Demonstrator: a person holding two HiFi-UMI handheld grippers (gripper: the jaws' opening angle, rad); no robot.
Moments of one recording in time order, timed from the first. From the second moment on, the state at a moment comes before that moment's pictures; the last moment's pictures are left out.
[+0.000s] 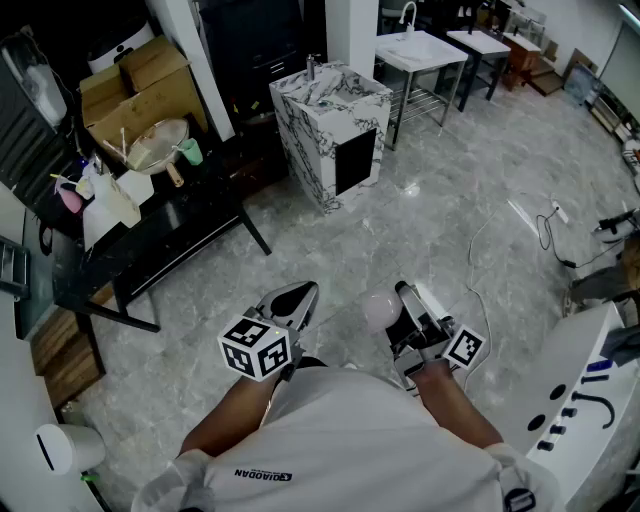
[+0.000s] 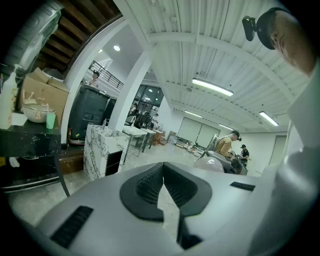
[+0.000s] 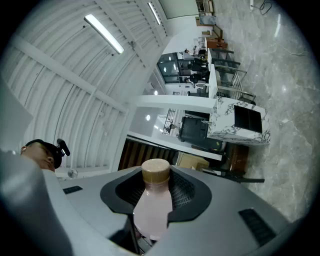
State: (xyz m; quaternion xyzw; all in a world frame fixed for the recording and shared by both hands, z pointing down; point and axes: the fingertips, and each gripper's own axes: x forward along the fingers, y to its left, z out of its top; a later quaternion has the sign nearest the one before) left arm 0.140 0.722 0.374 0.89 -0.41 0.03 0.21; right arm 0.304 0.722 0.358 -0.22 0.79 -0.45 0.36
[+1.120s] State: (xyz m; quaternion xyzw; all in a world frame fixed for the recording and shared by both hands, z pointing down) left arm 0.165 0.716 0.380 0.89 -0.40 0.04 0.21; right arm 0.330 0.715 0.356 -0.22 0.78 -0.45 0.38
